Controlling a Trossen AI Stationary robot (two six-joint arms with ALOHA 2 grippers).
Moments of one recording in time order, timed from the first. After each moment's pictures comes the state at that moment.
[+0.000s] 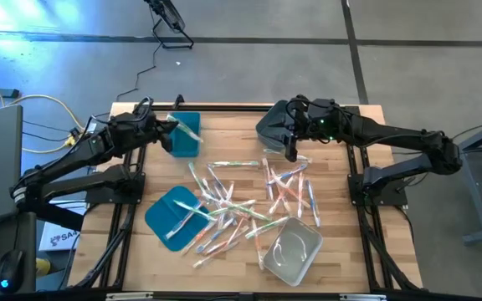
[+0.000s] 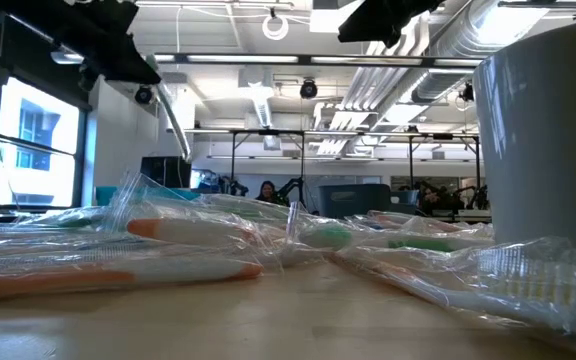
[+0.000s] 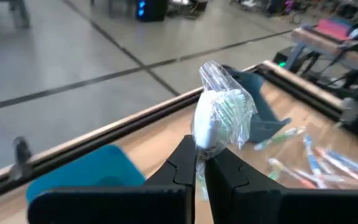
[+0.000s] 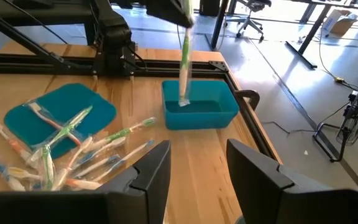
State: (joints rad) left arm 0.52 0.52 0.60 -0.34 -0.21 -0.30; right arm -0.27 1.21 1.10 -0.26 -0.05 -0.15
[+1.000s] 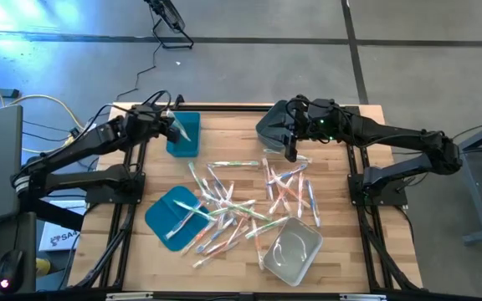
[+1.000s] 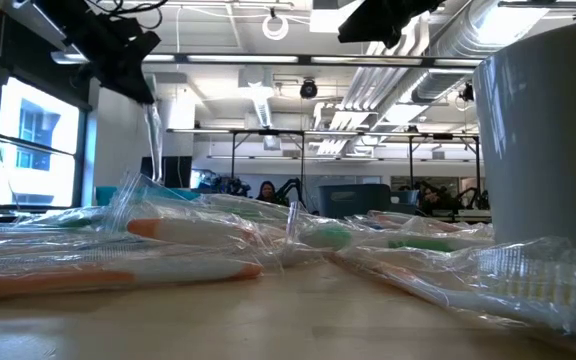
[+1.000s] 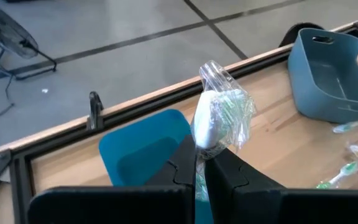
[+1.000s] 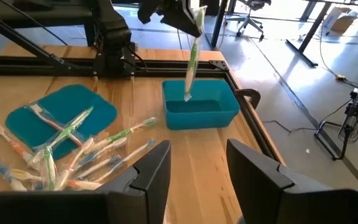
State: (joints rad) left arm 0.52 0.74 0.78 -0.59 -0.41 -0.39; right arm -0.27 1.21 1.10 -0.26 -0.05 -0.13
